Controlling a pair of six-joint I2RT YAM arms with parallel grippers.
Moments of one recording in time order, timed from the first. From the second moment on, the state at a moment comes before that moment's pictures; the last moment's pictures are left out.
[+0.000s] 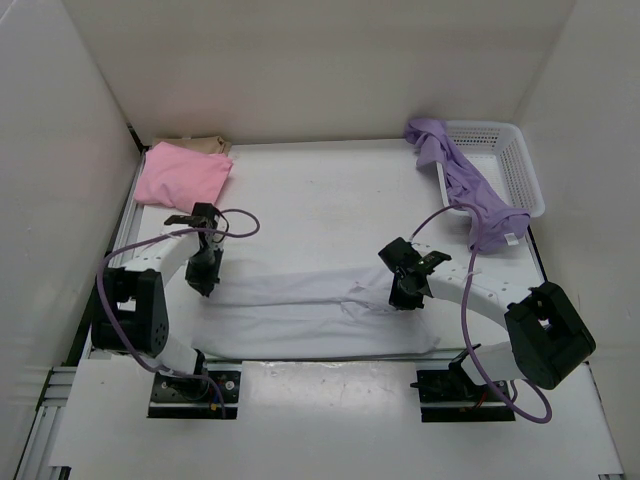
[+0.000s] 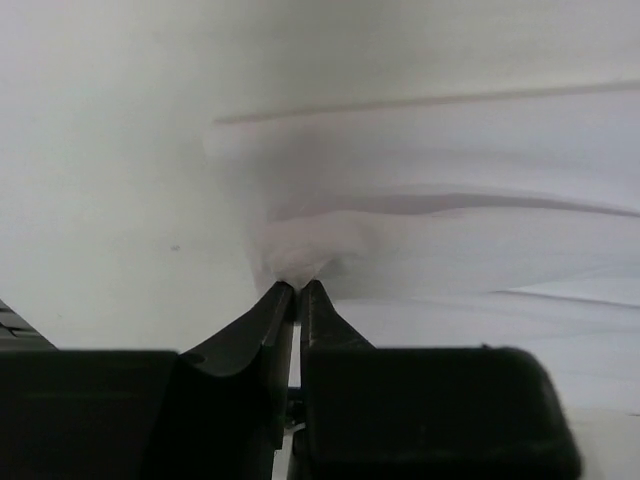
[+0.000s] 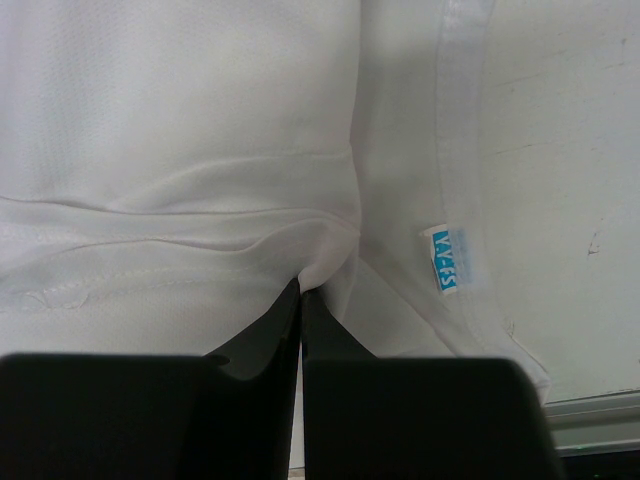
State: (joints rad) left arm -0.11 1.52 0.99 -0.92 -0.13 0.00; right arm 0.66 1.37 0.70 -0.66 0.22 0.83
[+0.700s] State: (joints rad) left arm -0.07 1.38 0.96 -1.17 -0.03 0.00; right arm 0.66 1.37 0.70 -0.66 0.23 0.83
